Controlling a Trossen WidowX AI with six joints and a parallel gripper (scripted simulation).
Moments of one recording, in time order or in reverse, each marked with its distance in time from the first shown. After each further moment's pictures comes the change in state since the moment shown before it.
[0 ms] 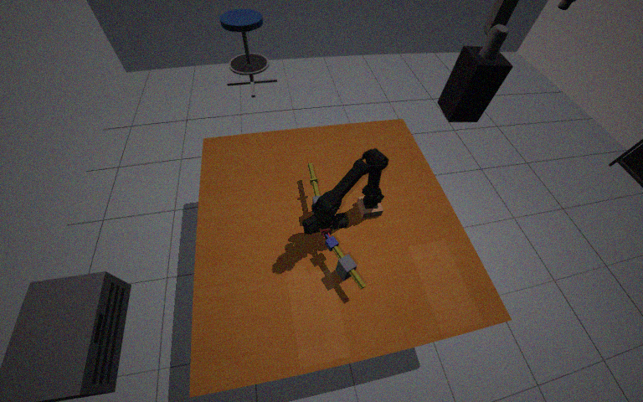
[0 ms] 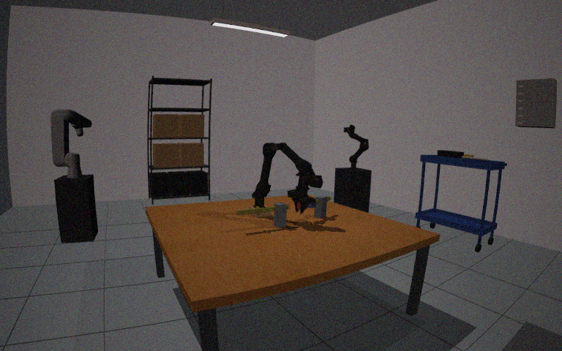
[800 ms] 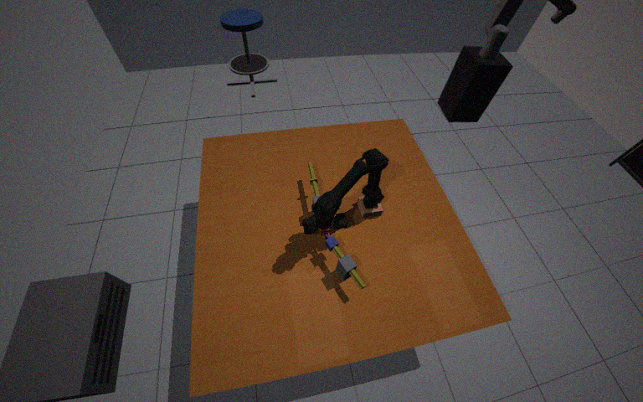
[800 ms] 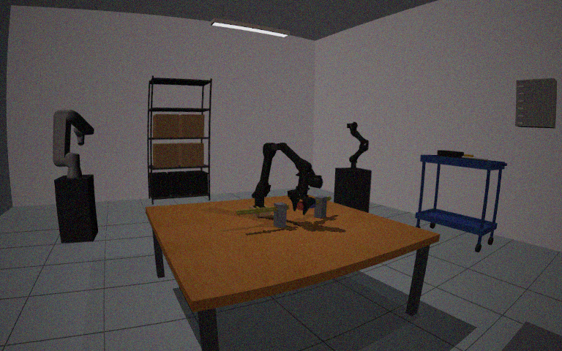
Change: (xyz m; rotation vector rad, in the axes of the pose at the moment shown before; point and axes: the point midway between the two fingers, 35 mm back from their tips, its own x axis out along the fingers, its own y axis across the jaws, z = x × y) arm 0.000 0.000 0.000 0.000 0.000 0.000
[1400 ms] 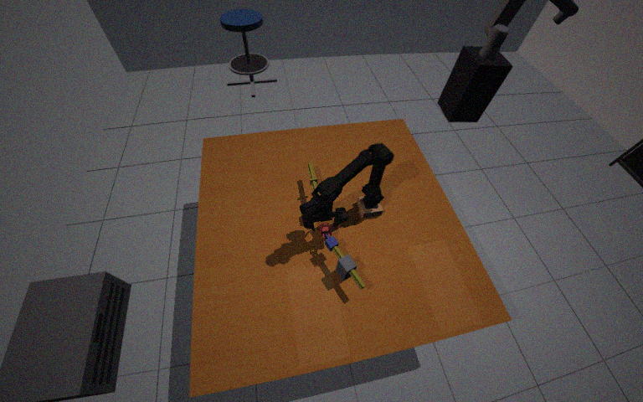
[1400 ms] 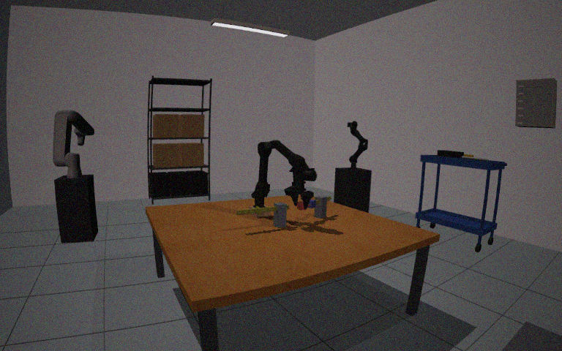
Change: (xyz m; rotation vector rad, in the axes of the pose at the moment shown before) arm -0.030 0.001 0.005 -0.010 0.248 0.018
